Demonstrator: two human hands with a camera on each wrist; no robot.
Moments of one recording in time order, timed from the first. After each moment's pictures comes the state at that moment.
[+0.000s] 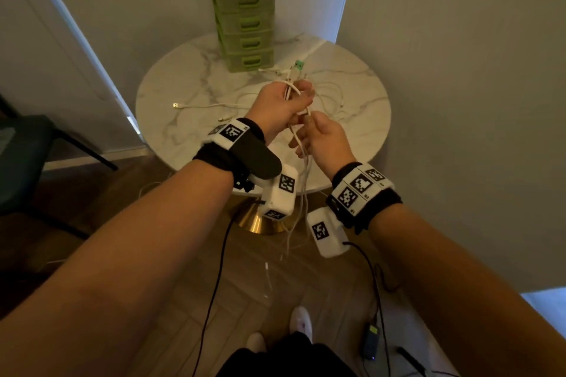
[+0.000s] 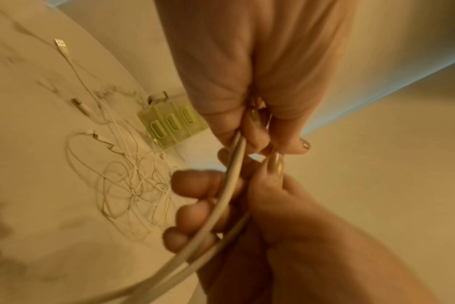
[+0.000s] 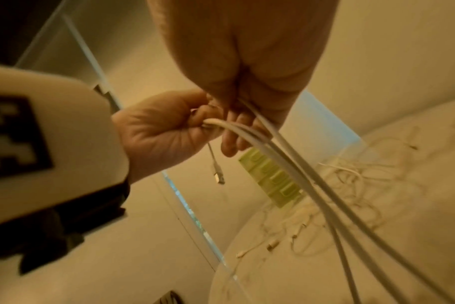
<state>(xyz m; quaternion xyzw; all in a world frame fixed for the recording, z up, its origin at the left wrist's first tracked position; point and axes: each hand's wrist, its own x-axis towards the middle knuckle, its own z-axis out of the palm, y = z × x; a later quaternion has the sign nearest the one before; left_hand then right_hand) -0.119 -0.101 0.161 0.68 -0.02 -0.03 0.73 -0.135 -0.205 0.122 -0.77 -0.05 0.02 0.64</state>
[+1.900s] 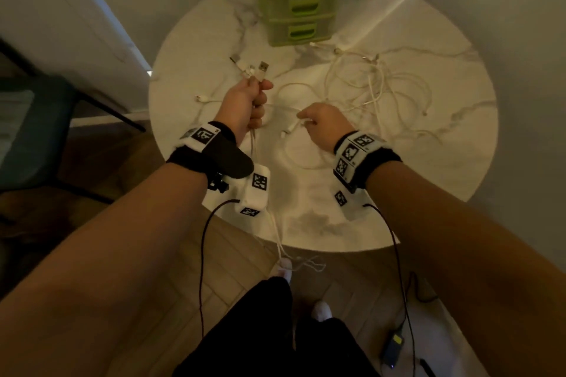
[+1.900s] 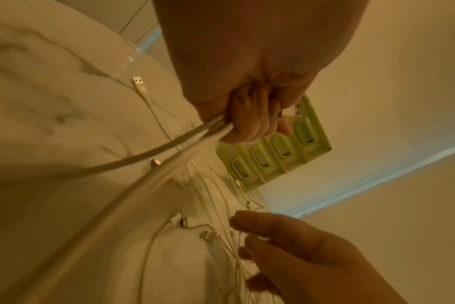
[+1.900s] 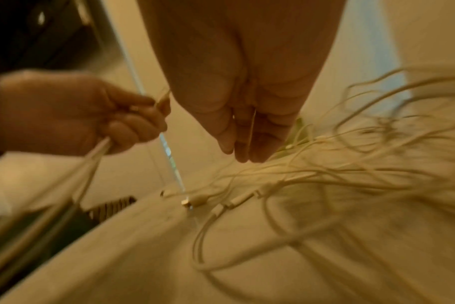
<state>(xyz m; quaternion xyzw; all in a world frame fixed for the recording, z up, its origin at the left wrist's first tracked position) 0.039 0.044 0.064 0.63 0.20 -0.05 0.75 0.079 -0.117 0.029 -0.93 -0.19 0.16 0.27</state>
